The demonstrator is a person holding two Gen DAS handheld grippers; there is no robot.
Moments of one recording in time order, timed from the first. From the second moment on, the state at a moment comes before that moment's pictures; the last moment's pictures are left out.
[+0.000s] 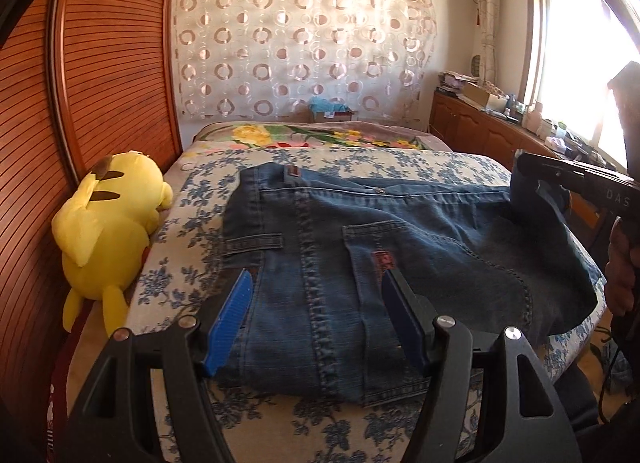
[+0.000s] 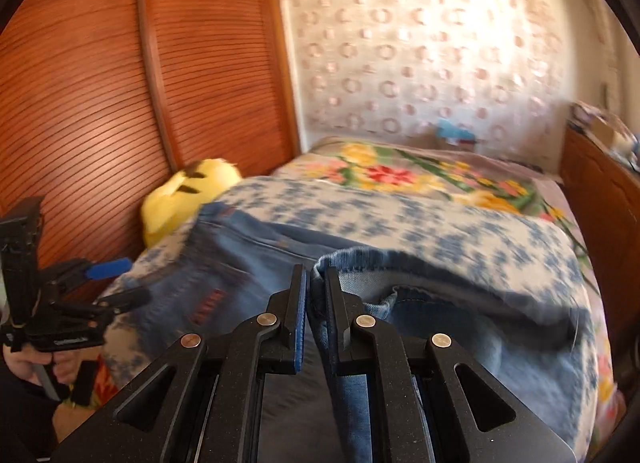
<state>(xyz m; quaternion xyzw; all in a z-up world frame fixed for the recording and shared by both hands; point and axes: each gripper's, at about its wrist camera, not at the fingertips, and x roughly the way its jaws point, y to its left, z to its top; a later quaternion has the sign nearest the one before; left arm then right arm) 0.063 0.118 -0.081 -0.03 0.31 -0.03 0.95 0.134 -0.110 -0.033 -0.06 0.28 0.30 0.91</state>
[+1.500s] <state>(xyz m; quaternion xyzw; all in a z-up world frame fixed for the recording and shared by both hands) 0.107 0.024 -0.086 0.00 0.34 -0.15 0.93 0.153 -0.233 -0.106 -0.08 0.38 0.17 0.91</state>
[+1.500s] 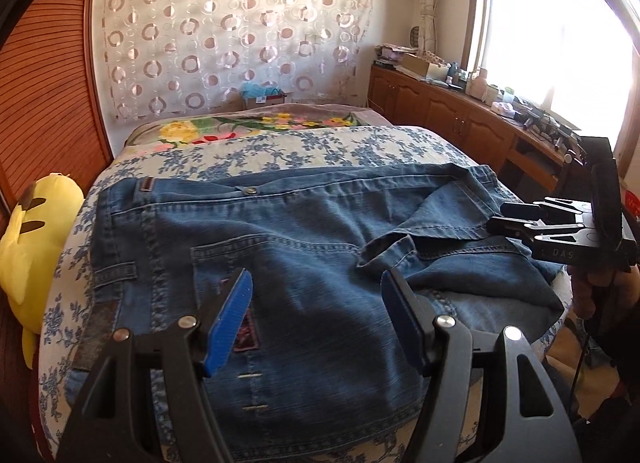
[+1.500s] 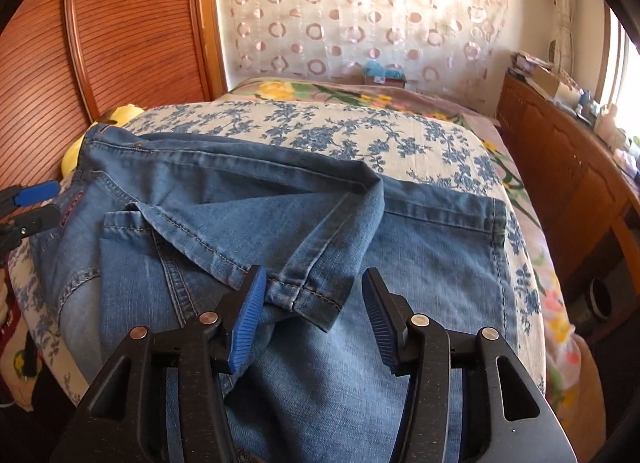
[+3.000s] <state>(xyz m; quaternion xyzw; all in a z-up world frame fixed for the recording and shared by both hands) 0.047 0.041 -0.010 -0.04 0.26 -0.22 0.94 0.179 -0.148 0.021 -0.08 0.24 0.28 0.92</state>
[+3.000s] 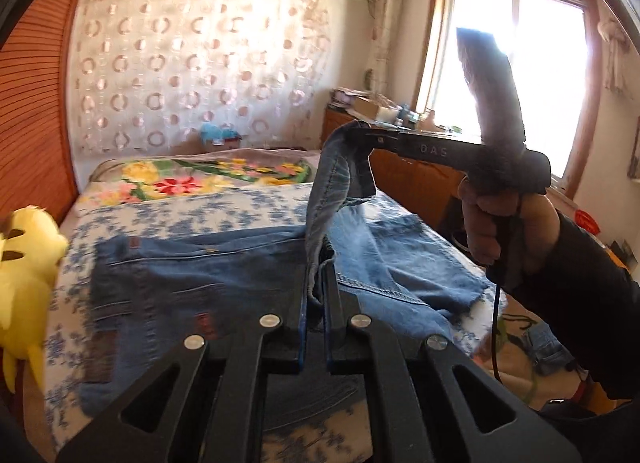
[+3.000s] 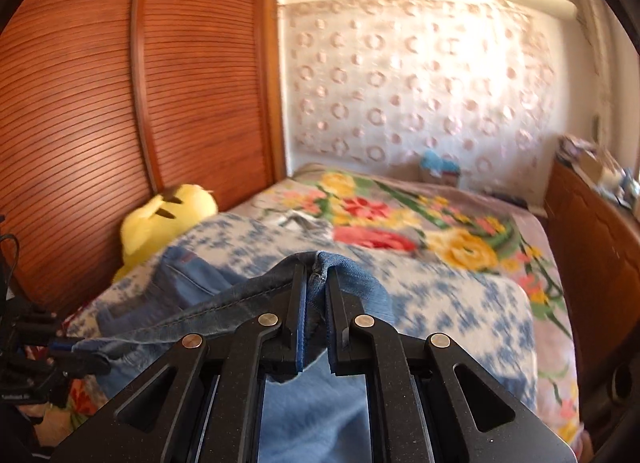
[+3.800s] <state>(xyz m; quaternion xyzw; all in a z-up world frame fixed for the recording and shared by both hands) 0.023 0.155 -0.082 -0.09 0.32 -0.11 0.94 0.199 0.062 -0.035 -0.13 0.30 0.40 0.86</state>
